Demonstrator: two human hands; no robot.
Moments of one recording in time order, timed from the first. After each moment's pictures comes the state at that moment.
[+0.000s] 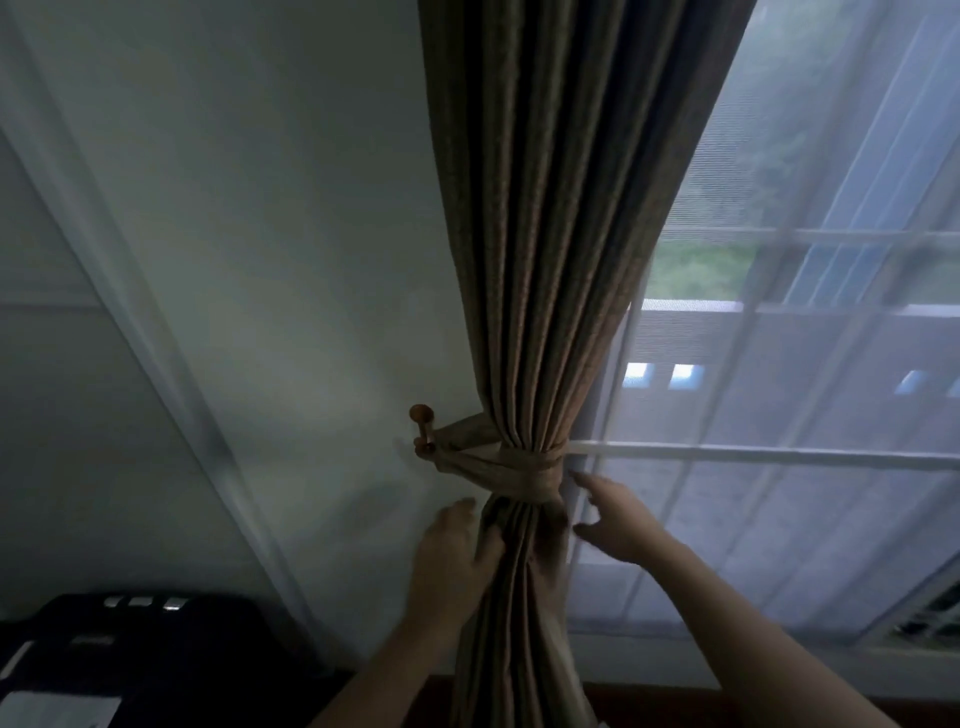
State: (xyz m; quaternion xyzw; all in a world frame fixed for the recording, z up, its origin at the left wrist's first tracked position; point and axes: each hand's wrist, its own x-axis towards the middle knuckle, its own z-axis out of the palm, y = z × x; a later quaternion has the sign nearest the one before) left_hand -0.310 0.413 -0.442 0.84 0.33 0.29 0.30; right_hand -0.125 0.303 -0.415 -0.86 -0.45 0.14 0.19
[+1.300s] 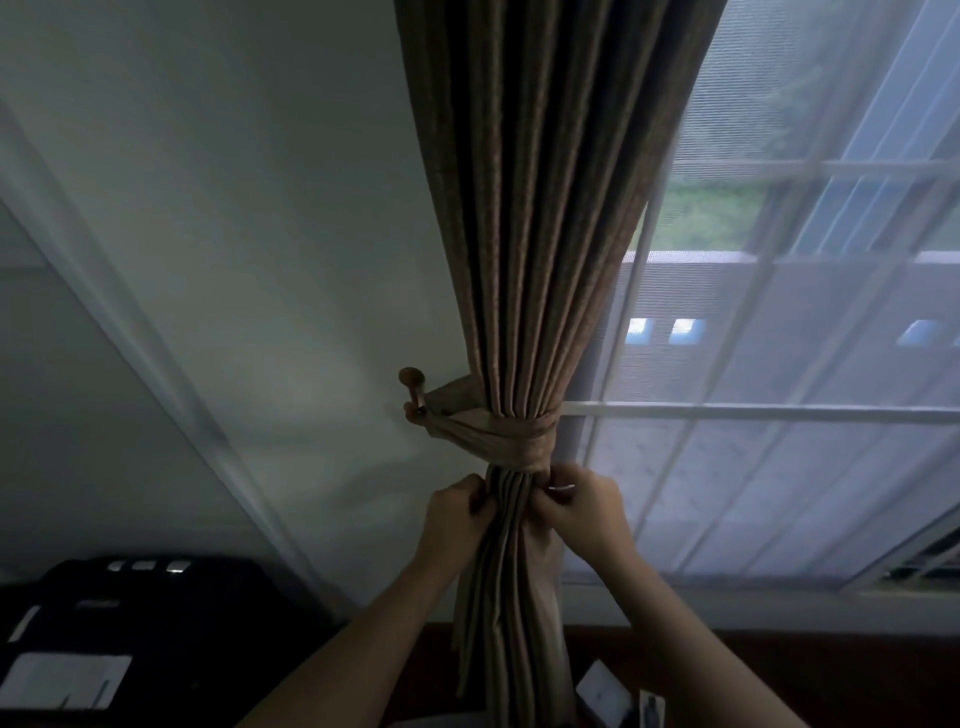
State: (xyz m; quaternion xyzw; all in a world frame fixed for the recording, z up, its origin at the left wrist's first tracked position) left_hand -0.286 0.438 -0.476 0.85 0.30 0.19 0.39; right_hand -0.177 0.309 -0.444 -0.84 -0.35 0.06 0.41
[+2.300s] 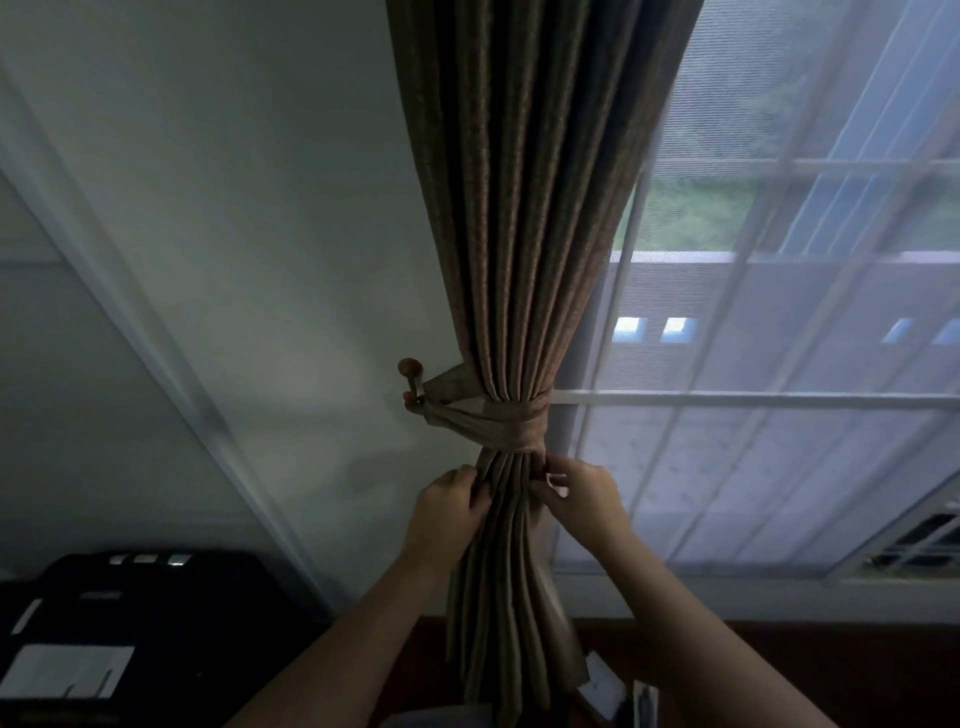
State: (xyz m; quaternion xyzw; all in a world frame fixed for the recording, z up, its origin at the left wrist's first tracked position) left_hand -0.301 0.425 -0.465 0.91 0.26 0.25 0.20; right_hand -0.168 0.303 -0.456 -0.85 -0.41 0.06 0.33
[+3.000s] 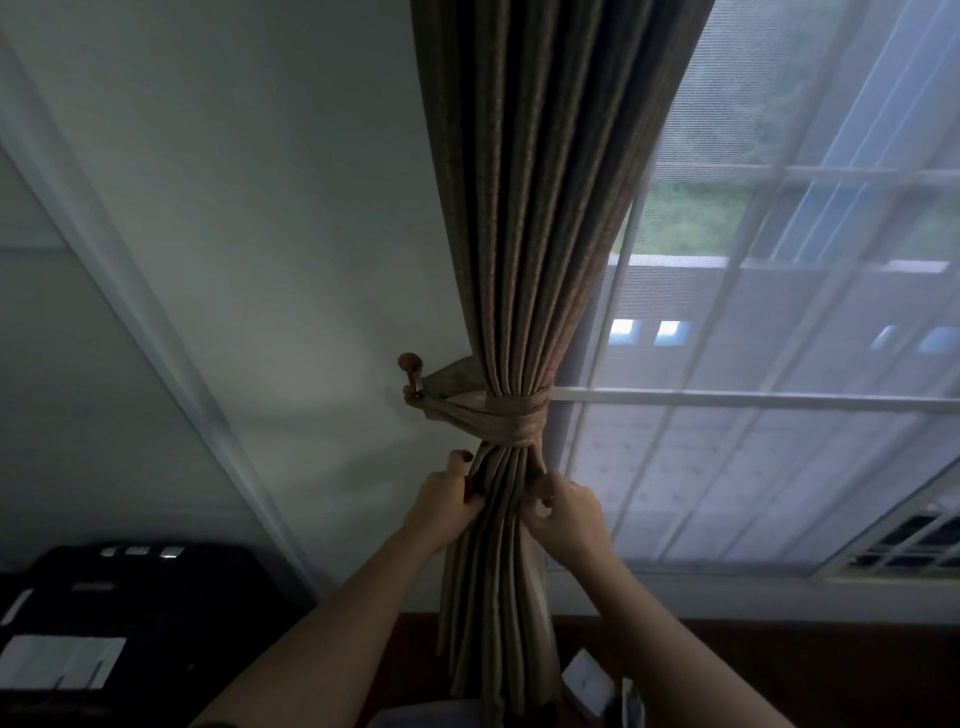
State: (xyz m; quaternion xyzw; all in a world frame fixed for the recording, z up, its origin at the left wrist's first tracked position) left_hand -0.297 0.441 -0.469 0.89 0.30 0.09 0.33; right_hand -0.196 0.302 -0.473 -0.89 -0.36 0.05 0.29
